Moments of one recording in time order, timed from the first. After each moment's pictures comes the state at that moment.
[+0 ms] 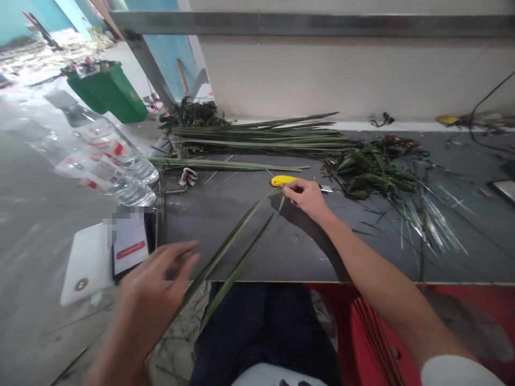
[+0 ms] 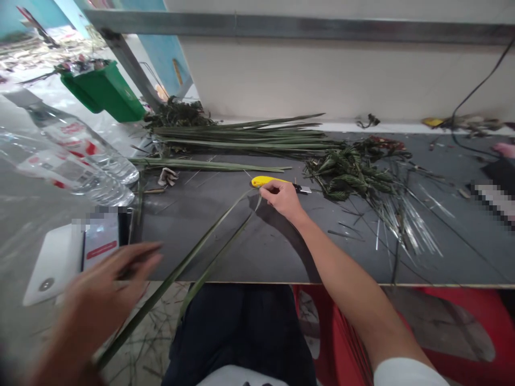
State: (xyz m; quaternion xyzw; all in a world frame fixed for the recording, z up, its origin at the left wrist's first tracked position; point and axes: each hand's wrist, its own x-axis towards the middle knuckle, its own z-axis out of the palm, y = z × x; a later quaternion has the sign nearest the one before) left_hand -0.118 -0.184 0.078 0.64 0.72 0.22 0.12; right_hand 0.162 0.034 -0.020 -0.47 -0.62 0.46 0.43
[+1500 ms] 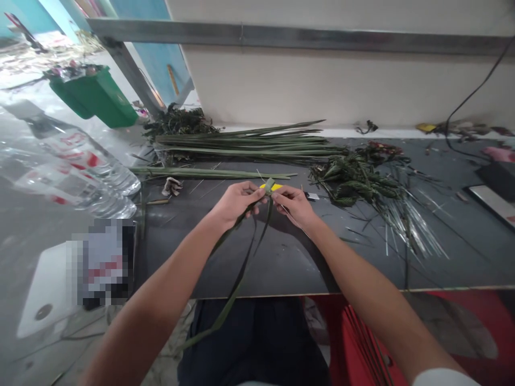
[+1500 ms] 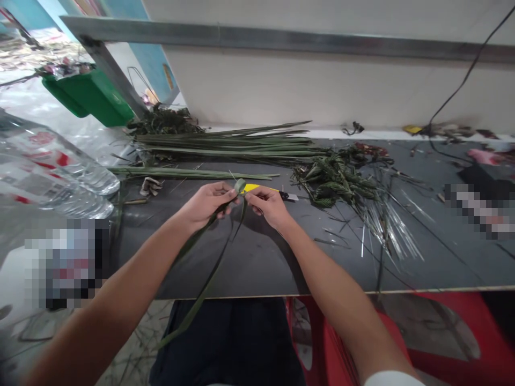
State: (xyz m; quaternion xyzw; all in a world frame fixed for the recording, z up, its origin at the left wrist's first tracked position) left_hand -0.021 0.011 0.045 0.47 0.52 0.38 0.60; right_hand 0.161 0.039 -0.020 -0.37 -0.50 0.63 0.46
